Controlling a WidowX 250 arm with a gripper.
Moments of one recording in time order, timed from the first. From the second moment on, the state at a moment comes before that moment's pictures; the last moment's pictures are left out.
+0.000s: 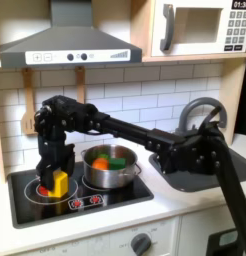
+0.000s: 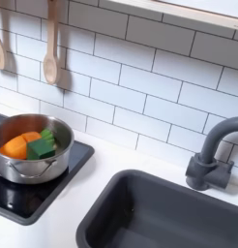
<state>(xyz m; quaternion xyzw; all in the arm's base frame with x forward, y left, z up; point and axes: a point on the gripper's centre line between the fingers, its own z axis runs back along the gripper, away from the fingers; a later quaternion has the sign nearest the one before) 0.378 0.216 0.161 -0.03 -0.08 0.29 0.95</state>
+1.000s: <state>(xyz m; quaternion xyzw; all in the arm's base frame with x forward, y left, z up) 0.369 0.217 0.140 -0.02 -0.05 0.29 0.96</state>
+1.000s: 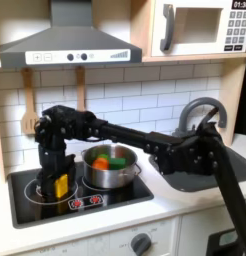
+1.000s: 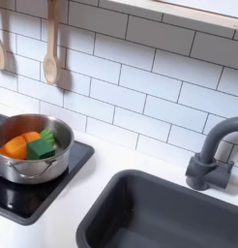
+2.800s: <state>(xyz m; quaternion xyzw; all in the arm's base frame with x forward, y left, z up) 0.371 0.201 0.178 -0.06 -0.08 0.28 0.95</state>
